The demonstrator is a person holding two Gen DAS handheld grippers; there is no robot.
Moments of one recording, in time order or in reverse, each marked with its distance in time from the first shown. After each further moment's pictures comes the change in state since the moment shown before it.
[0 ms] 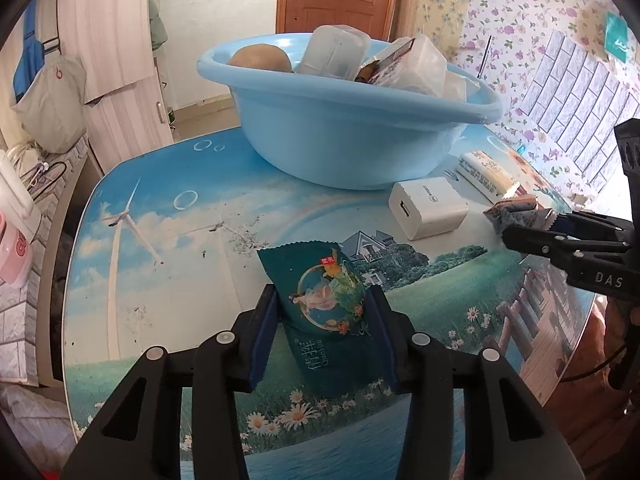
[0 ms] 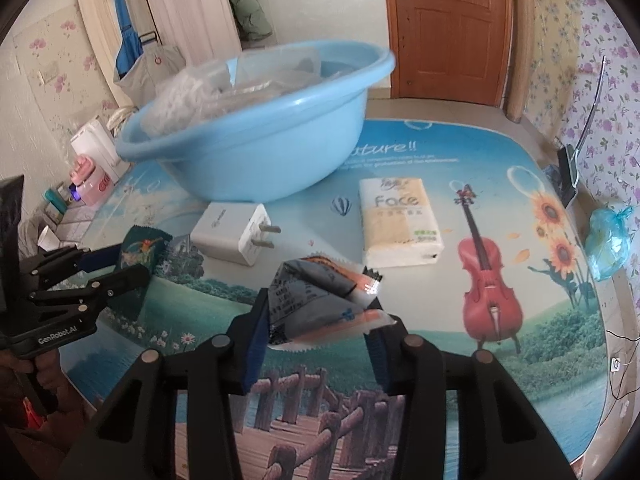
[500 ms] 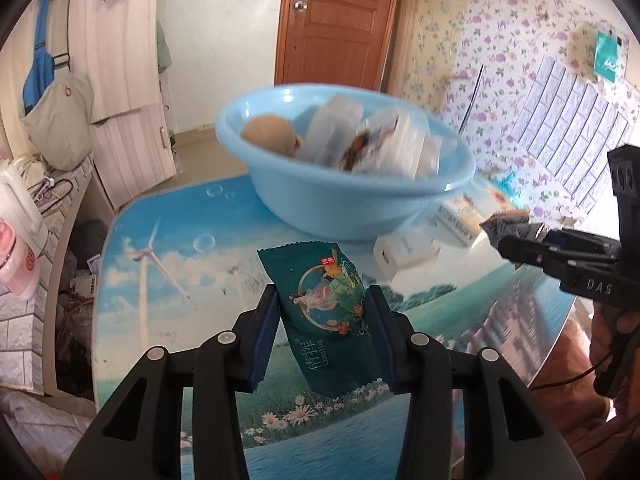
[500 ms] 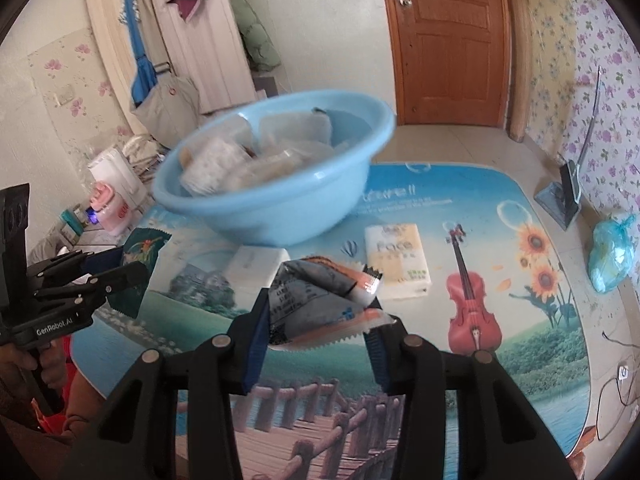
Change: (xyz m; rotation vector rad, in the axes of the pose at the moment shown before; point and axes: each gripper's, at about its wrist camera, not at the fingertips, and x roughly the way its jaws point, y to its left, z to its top) left arm -0.048 0.002 0.018 -0.011 -0.116 -0.020; right arm -0.038 0.008 0.013 -0.001 -0.107 0.046
